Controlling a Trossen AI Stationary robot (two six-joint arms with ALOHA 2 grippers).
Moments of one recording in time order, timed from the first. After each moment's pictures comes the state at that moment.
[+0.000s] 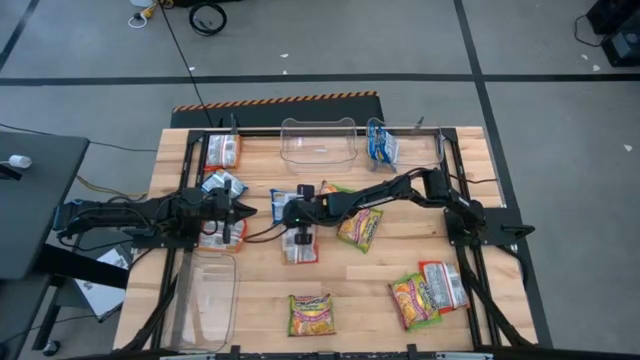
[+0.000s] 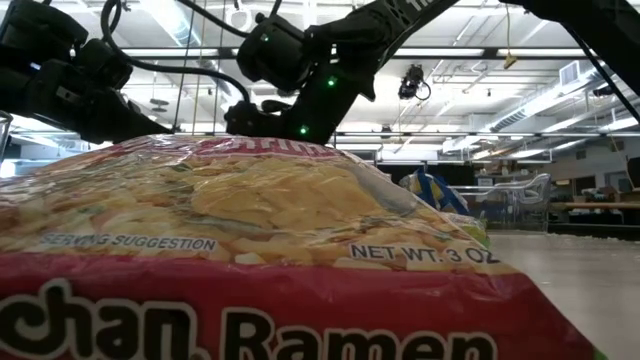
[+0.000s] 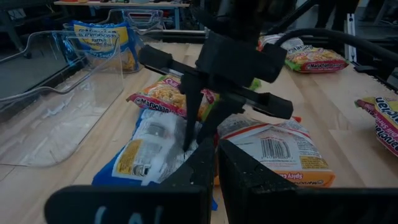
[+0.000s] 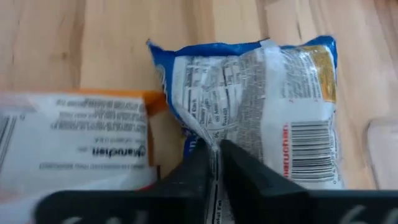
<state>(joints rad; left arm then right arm) 0.10 0.31 0.01 0.08 -0.01 -0.02 0.02 2.25 1.63 -0.31 0.29 -0.06</state>
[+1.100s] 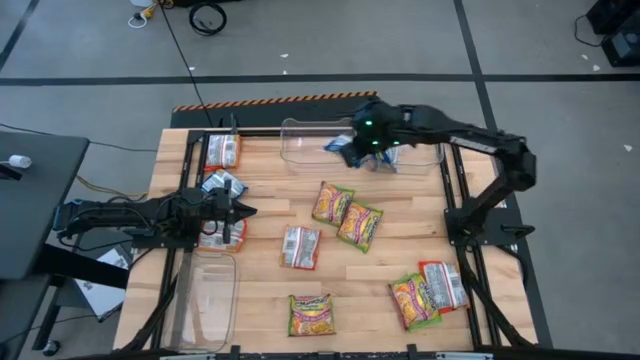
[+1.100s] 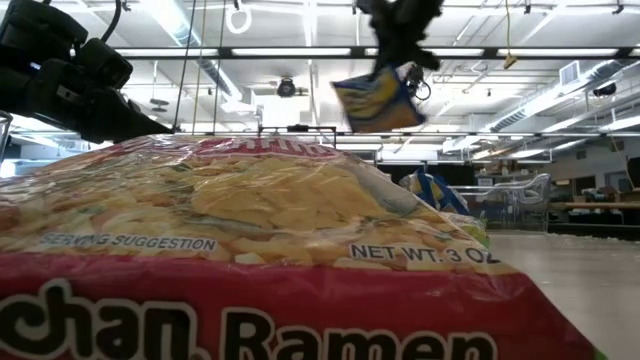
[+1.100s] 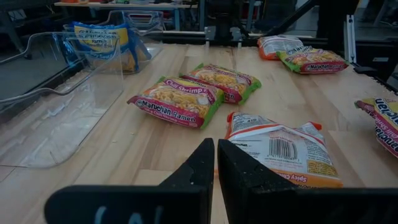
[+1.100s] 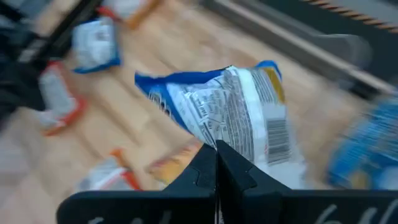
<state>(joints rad) 0.10 0.31 0.01 0.09 -0.01 -0.02 -0.32 1.53 1.61 -0.98 0.12 0.58</state>
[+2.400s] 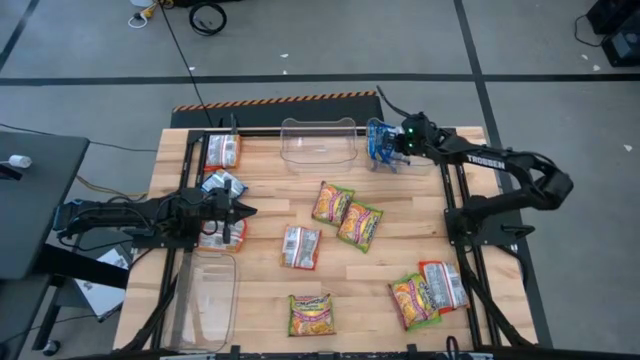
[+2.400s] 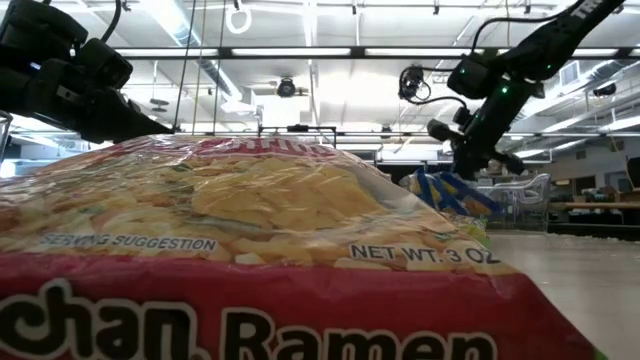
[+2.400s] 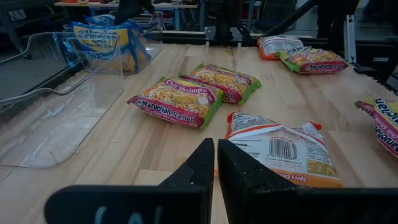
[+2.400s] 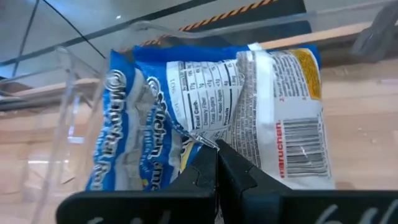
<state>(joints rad) 0.10 0.31 0.01 0.09 -0.01 -0.02 -0.79 1.27 0.67 -0.19 0.15 0.82</state>
